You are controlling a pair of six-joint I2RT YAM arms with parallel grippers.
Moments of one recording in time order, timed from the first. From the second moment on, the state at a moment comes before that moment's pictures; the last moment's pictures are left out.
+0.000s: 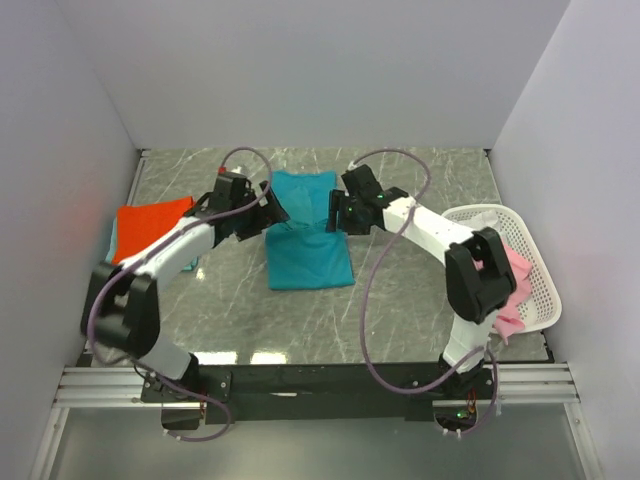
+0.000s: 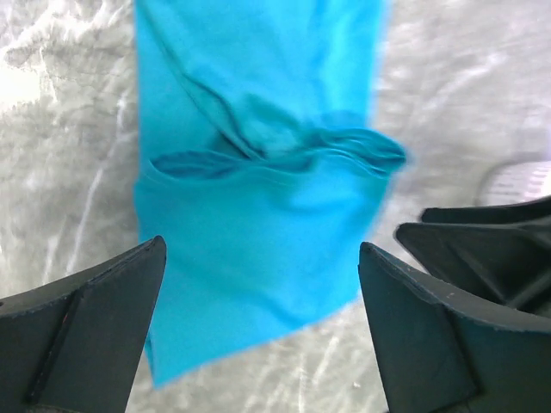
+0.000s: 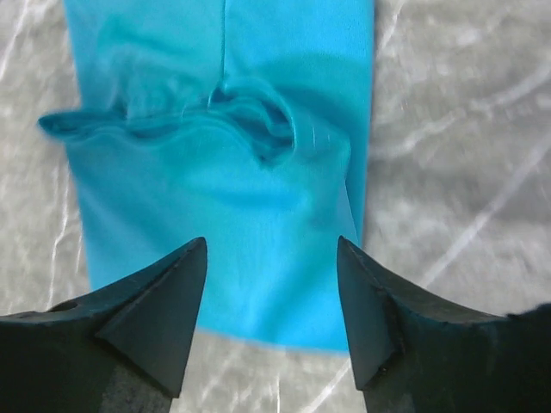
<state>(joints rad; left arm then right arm) -0.35 1.56 1.08 -0.27 0.13 -0.73 0.54 1.83 1.39 -0.49 -0.03 0.55</state>
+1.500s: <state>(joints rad) -0.42 1.37 0.51 -0.04 0.18 -0.92 0.66 1.42 0.83 -0.34 0.02 0.67</state>
